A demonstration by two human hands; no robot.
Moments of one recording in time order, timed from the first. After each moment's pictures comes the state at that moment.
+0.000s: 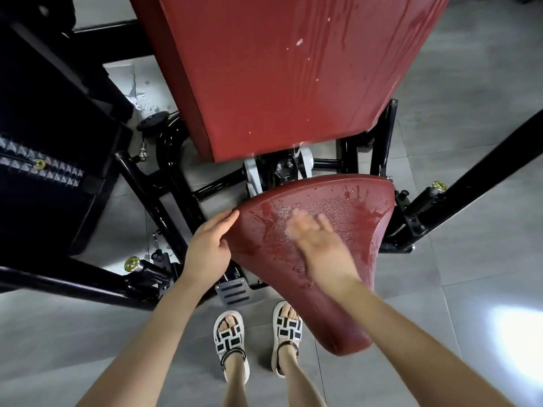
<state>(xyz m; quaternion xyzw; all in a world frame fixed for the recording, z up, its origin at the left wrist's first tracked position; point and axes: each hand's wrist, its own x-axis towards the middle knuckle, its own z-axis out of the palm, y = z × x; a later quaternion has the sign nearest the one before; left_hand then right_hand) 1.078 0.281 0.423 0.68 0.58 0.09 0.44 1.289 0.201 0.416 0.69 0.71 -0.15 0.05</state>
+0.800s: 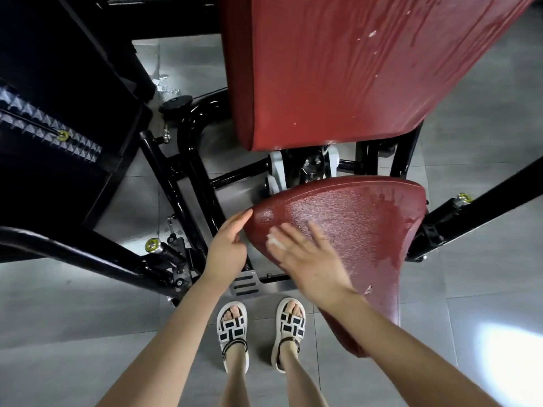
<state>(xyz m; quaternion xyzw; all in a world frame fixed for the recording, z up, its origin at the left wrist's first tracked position) 1.058 0.268 0.415 0.48 0.62 0.19 0.59 1.229 0.202 0.412 0.55 0.82 -0.11 0.13</state>
